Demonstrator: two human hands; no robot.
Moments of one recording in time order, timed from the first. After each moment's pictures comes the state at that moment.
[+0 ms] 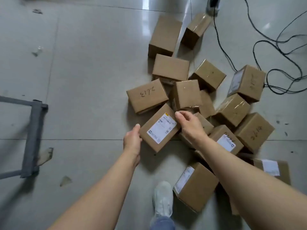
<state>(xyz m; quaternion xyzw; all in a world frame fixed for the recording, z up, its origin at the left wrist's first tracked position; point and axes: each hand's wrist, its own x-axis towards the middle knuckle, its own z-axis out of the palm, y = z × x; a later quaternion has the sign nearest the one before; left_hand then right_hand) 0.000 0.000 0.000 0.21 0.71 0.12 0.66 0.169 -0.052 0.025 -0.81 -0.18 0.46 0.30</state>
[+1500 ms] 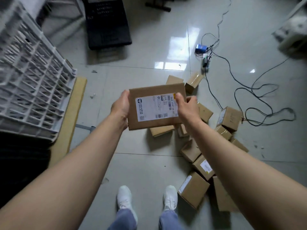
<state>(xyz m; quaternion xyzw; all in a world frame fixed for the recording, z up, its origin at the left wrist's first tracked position) -0.045 0.131 0.403 0.30 0.67 0.22 0.64 0.113 0.052 0.375 -0.83 -0.17 0.34 0.40</state>
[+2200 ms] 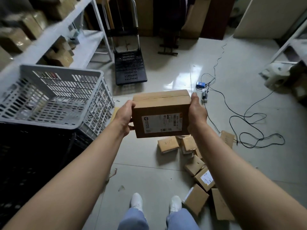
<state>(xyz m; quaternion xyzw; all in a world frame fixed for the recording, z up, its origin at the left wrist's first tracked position) -0.132 0.076 0.646 0.41 0.59 0.24 0.65 0.053 0.004 0.637 -0.73 -0.04 0.38 0.56</state>
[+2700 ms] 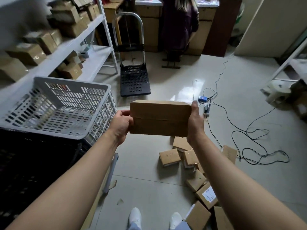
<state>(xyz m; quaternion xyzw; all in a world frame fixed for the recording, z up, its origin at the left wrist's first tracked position) -0.155 0.090 0.661 0.42 0.54 0.34 0.64 0.047 0.019 0.646 -0.68 -0.09 0.41 0.60</state>
